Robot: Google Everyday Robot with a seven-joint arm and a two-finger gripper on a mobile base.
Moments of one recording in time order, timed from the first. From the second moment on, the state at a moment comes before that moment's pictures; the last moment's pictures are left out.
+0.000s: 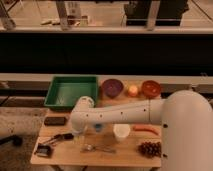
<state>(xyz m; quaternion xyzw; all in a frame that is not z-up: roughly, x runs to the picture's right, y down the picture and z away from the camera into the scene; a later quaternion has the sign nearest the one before) -0.181 0.252 0.787 -0.30 -0.23 -0.18 0.91</state>
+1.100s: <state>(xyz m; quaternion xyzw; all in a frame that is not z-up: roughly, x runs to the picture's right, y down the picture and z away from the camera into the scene) -0.175 0.245 0.802 -0.31 -0.23 -0.16 0.91</state>
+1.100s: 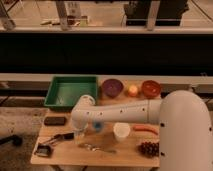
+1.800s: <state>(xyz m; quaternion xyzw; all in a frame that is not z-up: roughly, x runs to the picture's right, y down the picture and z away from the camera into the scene) -0.175 0.251 0.810 -0.32 -0.23 -0.16 0.90</state>
